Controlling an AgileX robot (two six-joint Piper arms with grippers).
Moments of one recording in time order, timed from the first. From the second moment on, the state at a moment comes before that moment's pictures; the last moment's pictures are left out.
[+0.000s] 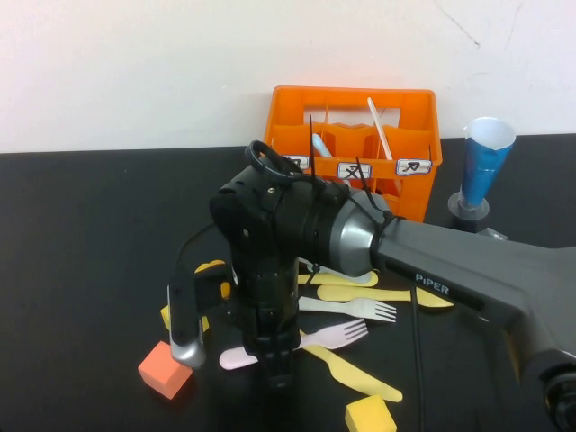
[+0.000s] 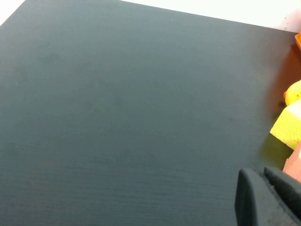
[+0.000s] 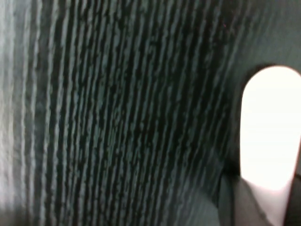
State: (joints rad) right arm 0.89 2.29 -1.98 0.01 1.28 -0.89; left arm -0.01 -0.01 0.02 -0.14 0.38 -0.13
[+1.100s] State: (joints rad) right arm 0.85 1.86 -1.55 0.24 -0.24 -0.36; left arm -0.01 -0.01 0.02 -0.14 0.38 -0.14
